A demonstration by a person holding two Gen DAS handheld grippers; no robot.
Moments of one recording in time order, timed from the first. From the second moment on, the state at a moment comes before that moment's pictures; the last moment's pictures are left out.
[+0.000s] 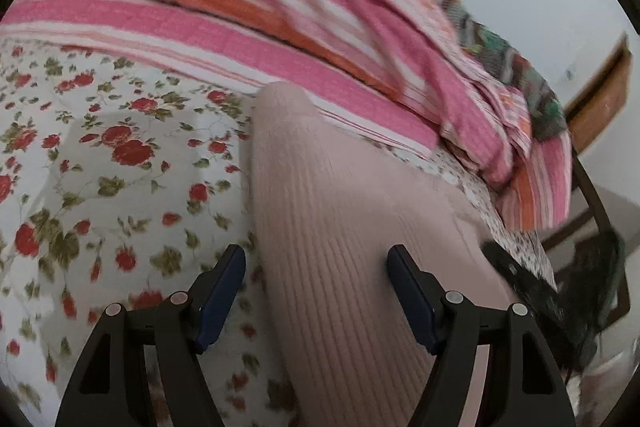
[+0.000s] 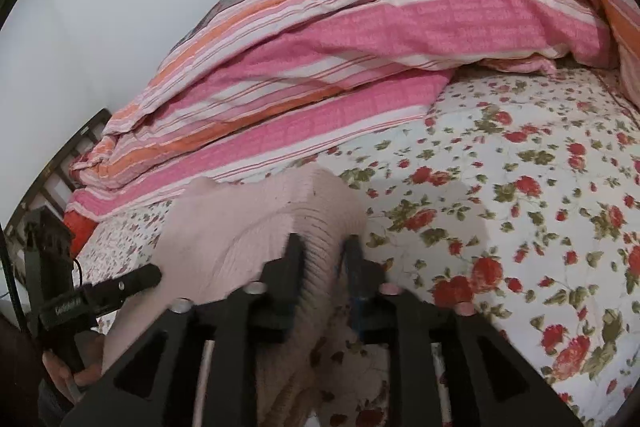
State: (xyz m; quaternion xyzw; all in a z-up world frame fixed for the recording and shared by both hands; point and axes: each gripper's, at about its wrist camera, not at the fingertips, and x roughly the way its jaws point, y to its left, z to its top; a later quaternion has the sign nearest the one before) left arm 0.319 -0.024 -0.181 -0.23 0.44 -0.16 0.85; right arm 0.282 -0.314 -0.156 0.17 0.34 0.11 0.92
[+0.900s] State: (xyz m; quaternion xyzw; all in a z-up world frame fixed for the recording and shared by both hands) left arm 0.349 -0.049 -0.152 -0.11 0.41 -0.10 0.90; right arm 0.270 -0.310 -0.143 0.14 0.34 0.15 0.92
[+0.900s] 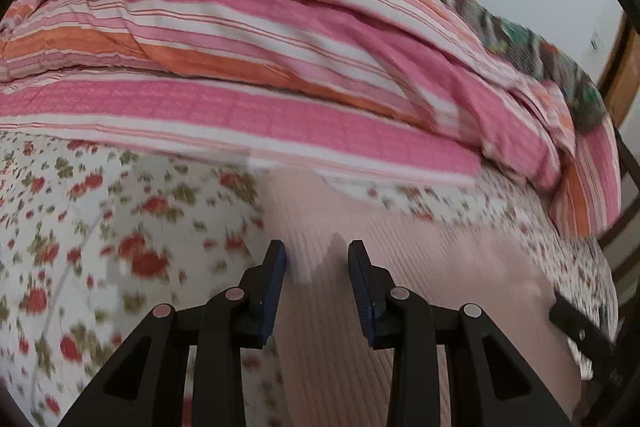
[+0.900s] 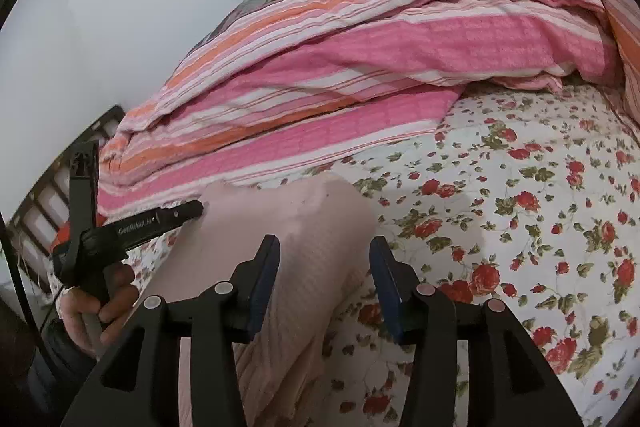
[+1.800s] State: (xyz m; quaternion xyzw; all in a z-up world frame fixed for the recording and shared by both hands) left arm 0.197 -0.089 -0.142 -0.04 0.37 -0.07 0.93; right arm 0.209 -0.306 -0.167 0.13 0.37 0.20 0.90
